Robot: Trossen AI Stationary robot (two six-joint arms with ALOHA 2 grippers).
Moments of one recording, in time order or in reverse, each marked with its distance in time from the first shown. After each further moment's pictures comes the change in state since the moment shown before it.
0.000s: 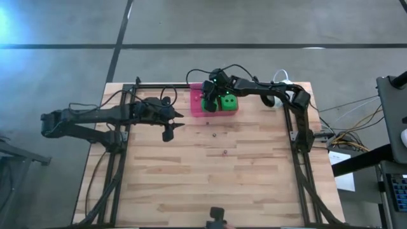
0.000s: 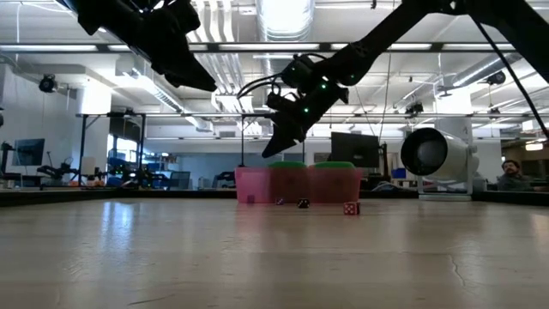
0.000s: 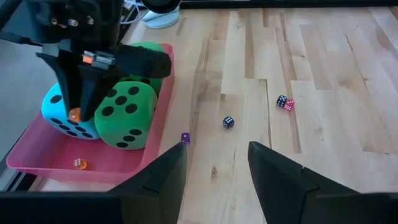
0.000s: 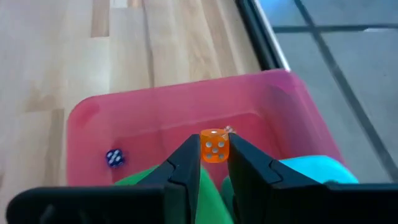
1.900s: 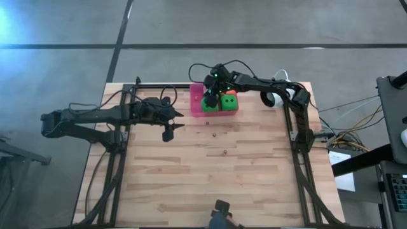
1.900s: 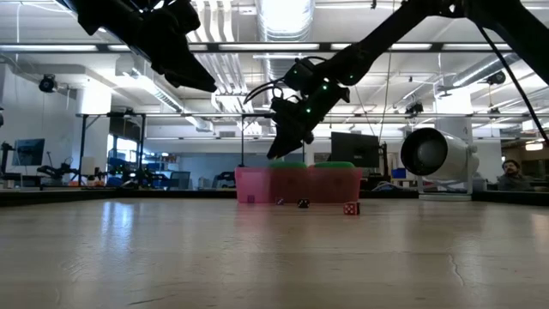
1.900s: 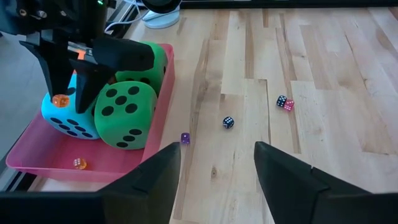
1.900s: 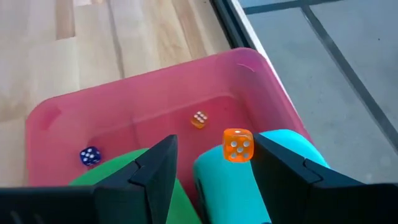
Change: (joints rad) left arm 0.000 0.000 0.000 0.000 0.000 -0.003; right arm -0.049 0.013 0.055 -0.096 0.018 0.074
